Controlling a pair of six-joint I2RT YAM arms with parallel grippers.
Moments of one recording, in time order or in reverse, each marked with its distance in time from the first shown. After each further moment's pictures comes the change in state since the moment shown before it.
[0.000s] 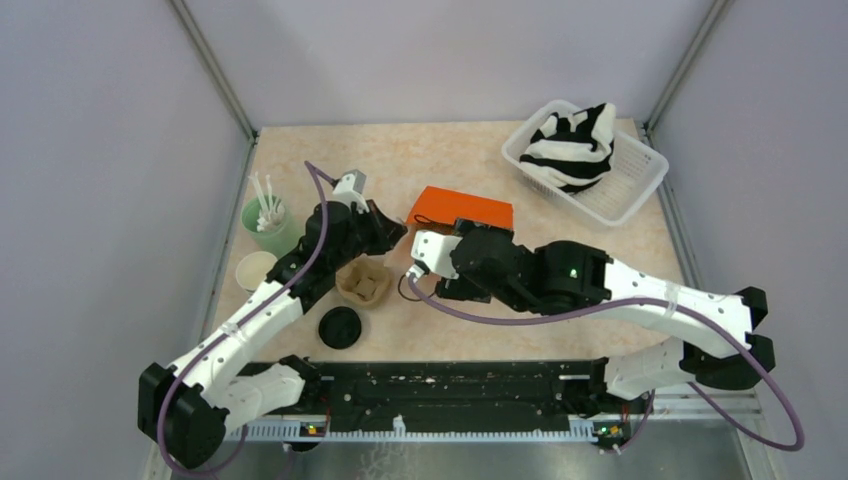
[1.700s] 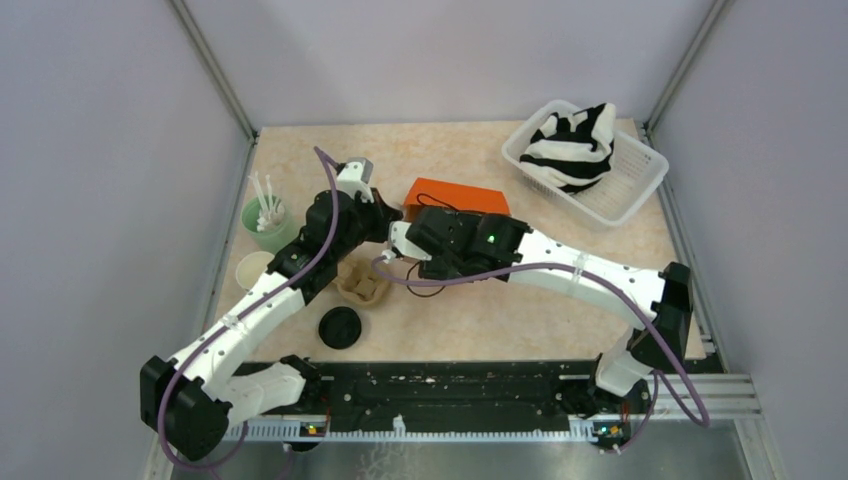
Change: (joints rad) left arm -0.006 0.046 0.091 -0.004 -0.072 0.211; right arm -0.183 0.302 0.060 -0.023 -0.036 -0.142
